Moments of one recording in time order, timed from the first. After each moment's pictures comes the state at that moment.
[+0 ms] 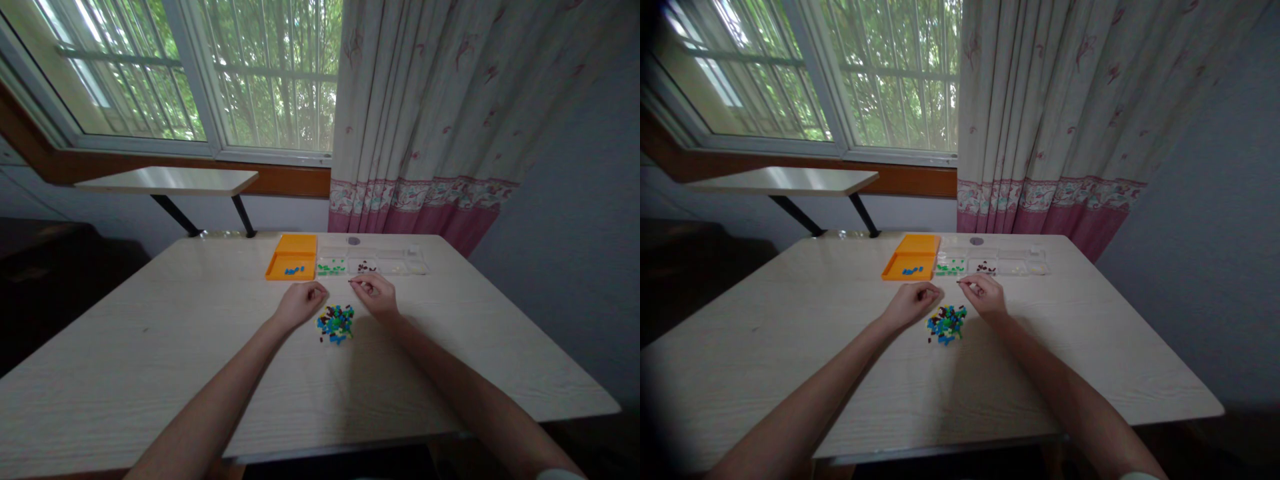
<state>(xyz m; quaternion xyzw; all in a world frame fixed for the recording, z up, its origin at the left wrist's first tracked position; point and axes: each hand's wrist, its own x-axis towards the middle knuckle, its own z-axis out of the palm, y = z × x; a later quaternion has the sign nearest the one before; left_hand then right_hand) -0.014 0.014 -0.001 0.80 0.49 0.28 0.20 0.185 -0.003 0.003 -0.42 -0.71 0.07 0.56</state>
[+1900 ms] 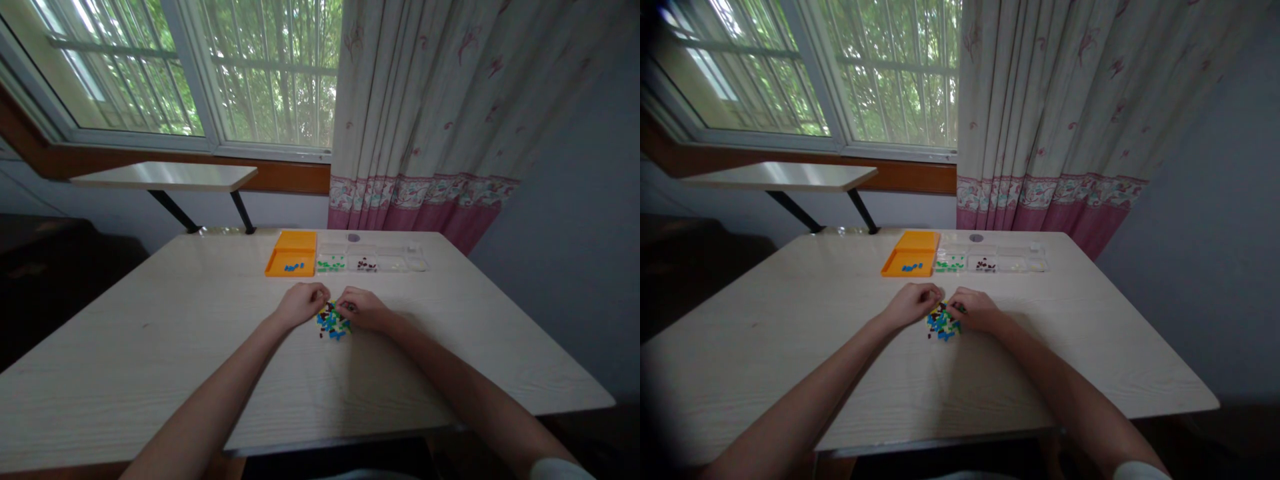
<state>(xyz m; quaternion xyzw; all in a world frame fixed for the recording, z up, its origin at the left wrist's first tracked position) -0.014 0.008 0.002 0.84 0.46 0.23 0.19 0.182 -0.009 -0.009 -0.37 -0.88 0.14 0.27</state>
